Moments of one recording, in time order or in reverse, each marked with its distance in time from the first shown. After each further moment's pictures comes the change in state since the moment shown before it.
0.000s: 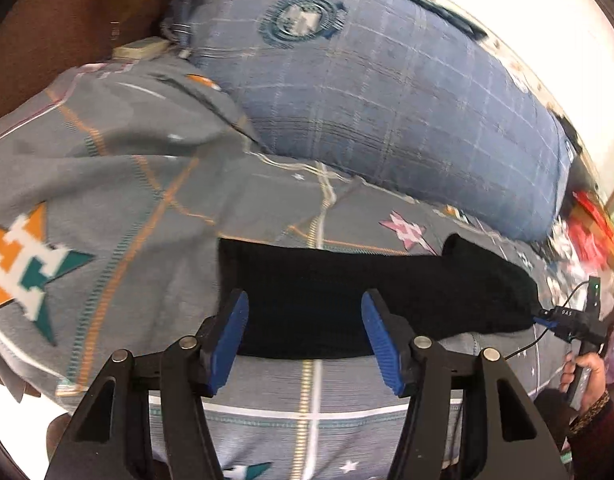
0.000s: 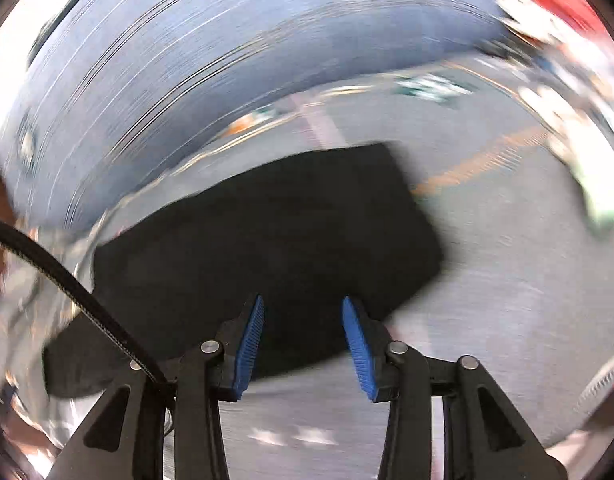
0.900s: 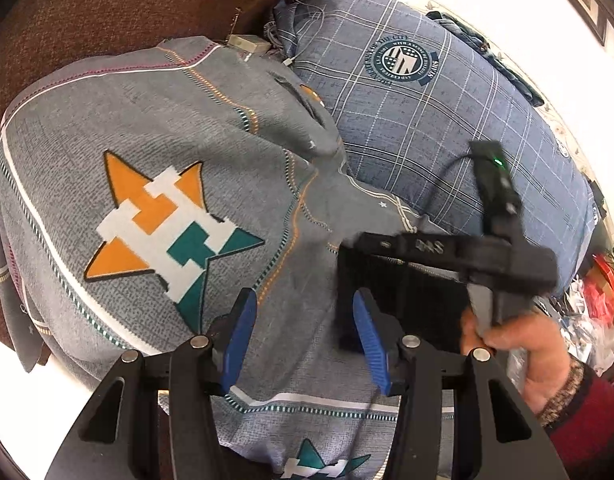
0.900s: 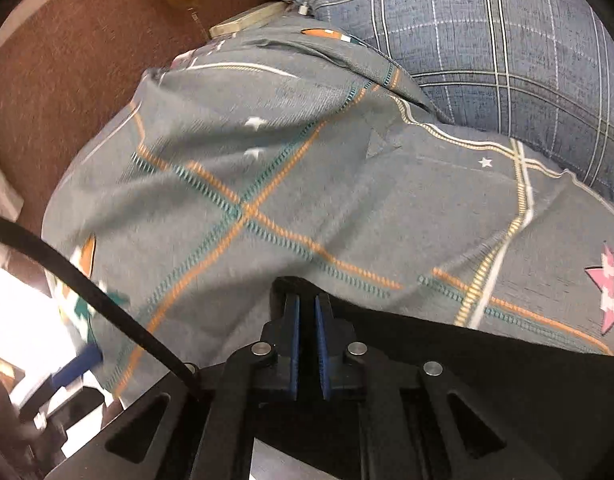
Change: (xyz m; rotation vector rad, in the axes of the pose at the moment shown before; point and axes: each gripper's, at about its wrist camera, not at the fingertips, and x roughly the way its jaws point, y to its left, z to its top) left arm -0.039 0.115 -0.024 -0.194 -0.105 0.072; right arm 0.119 0.487 -0.161 -0.764 0.261 0.445
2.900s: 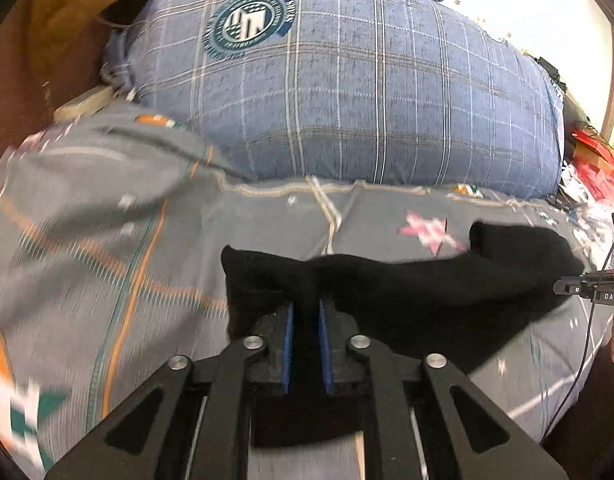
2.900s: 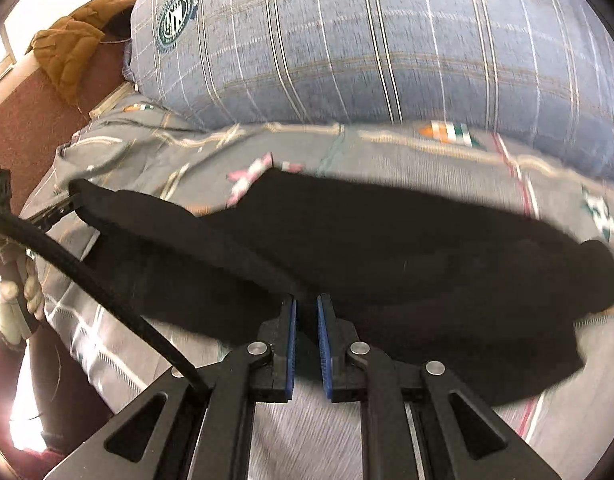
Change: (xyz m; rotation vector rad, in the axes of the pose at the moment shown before) left arm 0.085 -0.129 0.020 0.444 0.059 -0.045; right arm -0.226 -0.242 -0.178 0.175 -0.116 -0.264
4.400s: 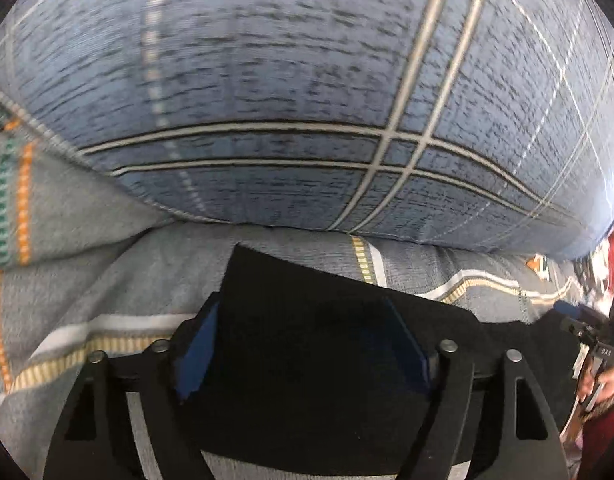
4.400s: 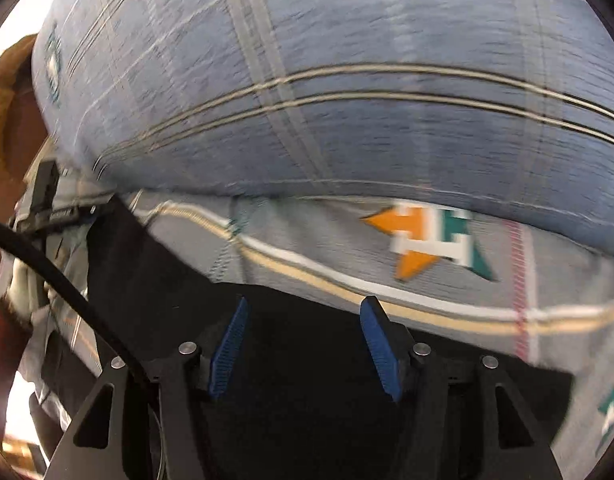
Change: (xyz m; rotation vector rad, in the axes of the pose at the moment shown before) left arm 0.316 0.052 0.169 -0.196 0.424 -0.164; right arm 0.133 -0.126 0.205 0.020 0.138 0.055
